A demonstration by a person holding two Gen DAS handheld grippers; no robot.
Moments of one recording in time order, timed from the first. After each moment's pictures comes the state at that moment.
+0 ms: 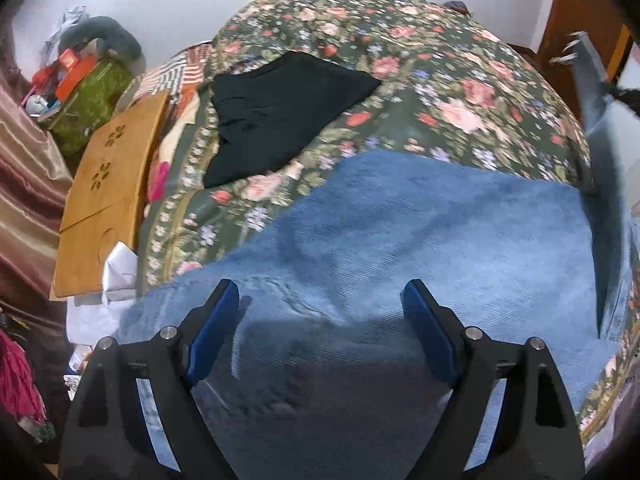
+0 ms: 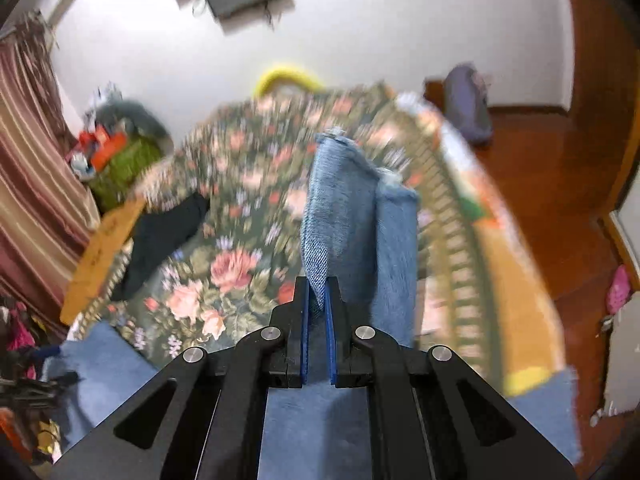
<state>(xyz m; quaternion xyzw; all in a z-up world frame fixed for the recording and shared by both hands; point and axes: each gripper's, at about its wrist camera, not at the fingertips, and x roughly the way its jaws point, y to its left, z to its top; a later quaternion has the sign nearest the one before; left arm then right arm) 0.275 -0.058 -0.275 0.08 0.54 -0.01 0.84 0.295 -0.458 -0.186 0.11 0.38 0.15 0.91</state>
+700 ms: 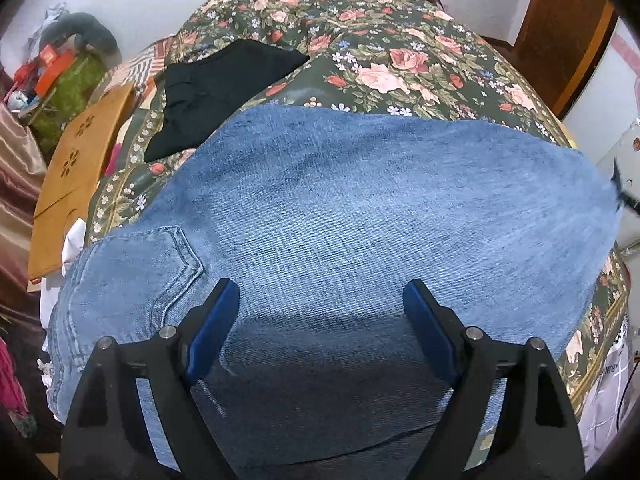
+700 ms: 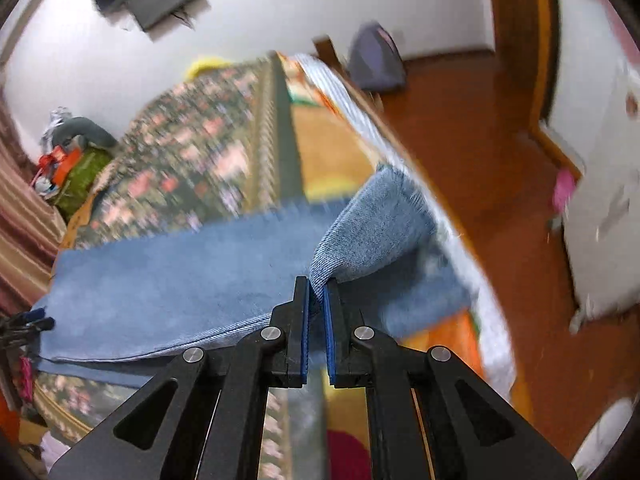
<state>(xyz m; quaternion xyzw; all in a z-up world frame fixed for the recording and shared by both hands) 0.237 -0.120 -0.292 0.06 0.54 -0.04 0.84 0.176 -0.582 -0.287 0.17 0.45 0.05 0.87</state>
